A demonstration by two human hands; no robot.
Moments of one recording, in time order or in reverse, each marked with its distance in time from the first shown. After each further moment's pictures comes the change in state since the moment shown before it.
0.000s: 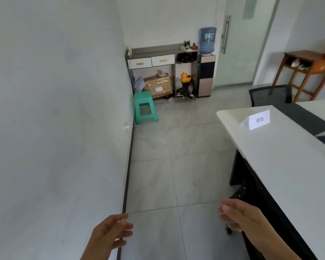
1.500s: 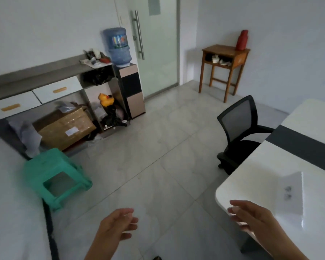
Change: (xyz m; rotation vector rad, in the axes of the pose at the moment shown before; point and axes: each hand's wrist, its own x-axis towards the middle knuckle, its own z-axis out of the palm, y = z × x) left_hand 0.872 0.406 0.318 0.228 -0.528 0.088; right_hand 0.757 -0.210 -0.092 0.197 0.627 0.166
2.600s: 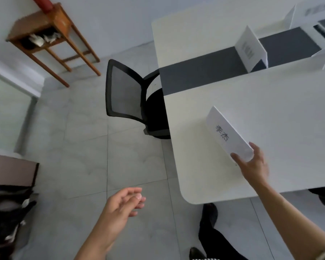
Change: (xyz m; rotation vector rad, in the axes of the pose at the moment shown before) left_hand 0.243 0.132 0.272 0.754 -0.908 0.078; right_hand 0.145 0.149 -0.092 0.007 1.100 0.556
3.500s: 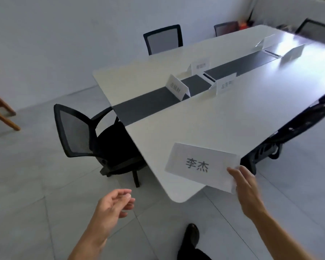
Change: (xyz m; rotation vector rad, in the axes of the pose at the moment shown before) left_hand 0.036 0.002 -0.097 0.058 -0.392 0.262; right_hand -0.256 -0.079 -0.041 0.636 0.310 -0.081
